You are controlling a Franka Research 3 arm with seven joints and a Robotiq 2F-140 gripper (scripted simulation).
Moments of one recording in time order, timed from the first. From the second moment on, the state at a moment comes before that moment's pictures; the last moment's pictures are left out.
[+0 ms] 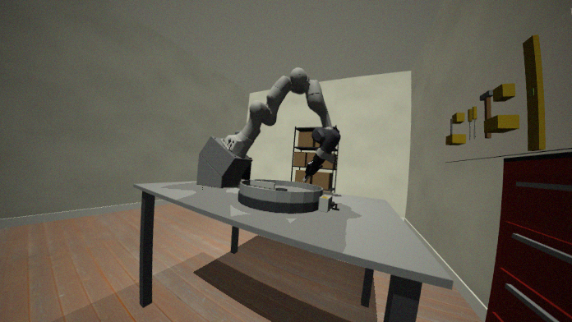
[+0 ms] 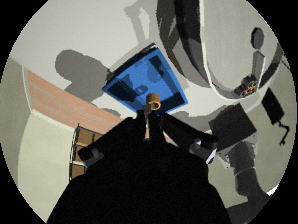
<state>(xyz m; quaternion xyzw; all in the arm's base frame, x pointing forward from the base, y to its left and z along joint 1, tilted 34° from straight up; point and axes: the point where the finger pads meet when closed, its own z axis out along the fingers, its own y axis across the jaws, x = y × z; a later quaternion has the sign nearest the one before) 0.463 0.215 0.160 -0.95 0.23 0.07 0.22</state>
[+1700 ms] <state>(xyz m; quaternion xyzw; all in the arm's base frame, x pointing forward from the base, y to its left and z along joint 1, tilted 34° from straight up) 0.463 0.217 0.160 -0.95 0.23 0.07 0.22</state>
